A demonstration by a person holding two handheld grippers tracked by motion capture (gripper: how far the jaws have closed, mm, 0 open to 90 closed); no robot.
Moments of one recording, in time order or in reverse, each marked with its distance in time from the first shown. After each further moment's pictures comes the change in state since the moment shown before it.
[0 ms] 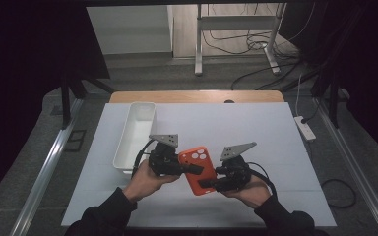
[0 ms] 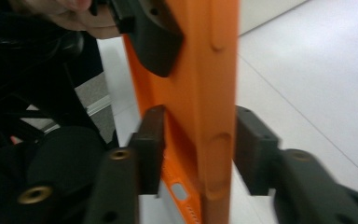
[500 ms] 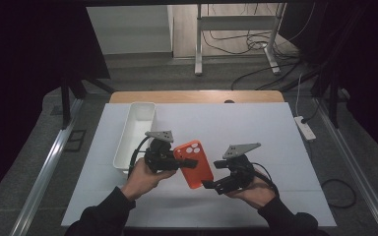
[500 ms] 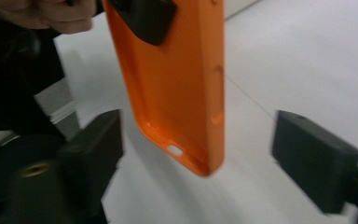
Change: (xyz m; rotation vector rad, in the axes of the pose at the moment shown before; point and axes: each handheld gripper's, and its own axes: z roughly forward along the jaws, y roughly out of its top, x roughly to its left) left arm 0.008 -0.004 -0.008 -0.016 0.094 -0.067; right arm 0.001 -0.001 -0.008 -0.001 -0.151 0.028
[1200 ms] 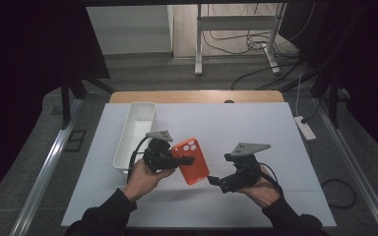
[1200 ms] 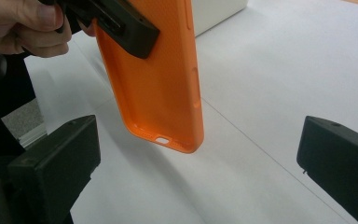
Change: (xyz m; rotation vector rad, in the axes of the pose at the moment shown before) left arm 0.006 -0.007 0.000 -0.007 0.139 -0.069; right arm -0.005 -0.004 -0.012 -0.086 -0.119 0.018
